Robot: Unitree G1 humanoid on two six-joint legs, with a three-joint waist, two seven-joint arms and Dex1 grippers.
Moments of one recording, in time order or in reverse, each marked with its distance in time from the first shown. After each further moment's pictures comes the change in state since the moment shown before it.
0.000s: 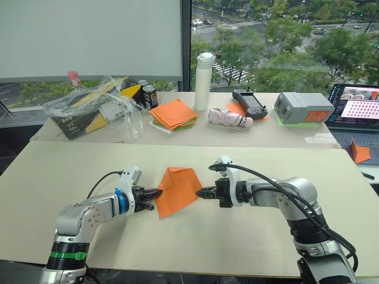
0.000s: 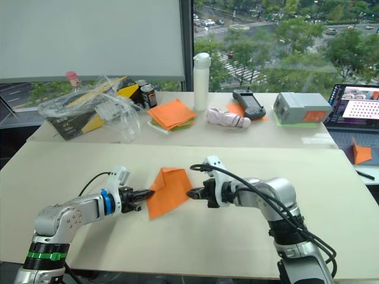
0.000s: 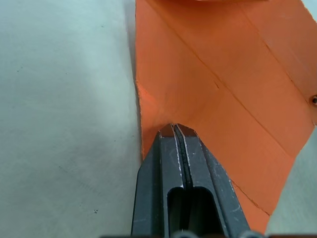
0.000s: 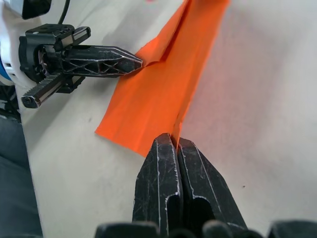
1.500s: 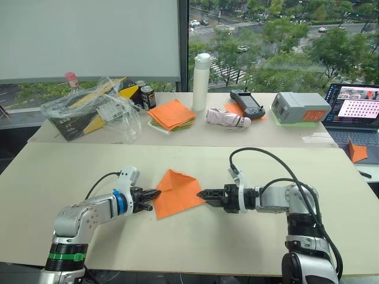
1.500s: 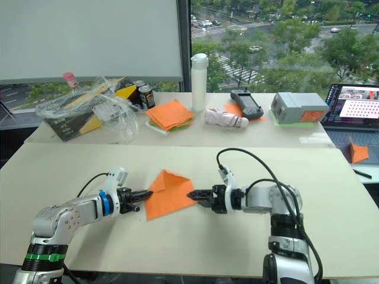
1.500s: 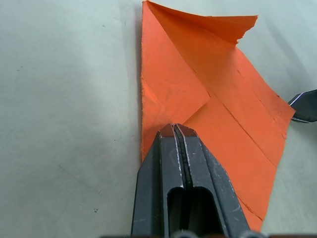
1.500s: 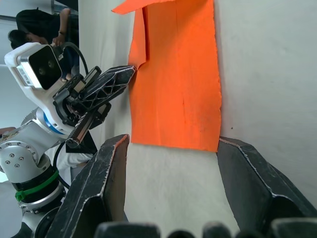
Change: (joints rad) left arm 0.011 0.005 0.004 -0.003 0.000 0.001 -0.005; right arm -0.003 0.202 -0.459 0.389 0.384 0.350 -0.373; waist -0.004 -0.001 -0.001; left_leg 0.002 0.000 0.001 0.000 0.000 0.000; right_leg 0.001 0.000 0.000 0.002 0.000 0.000
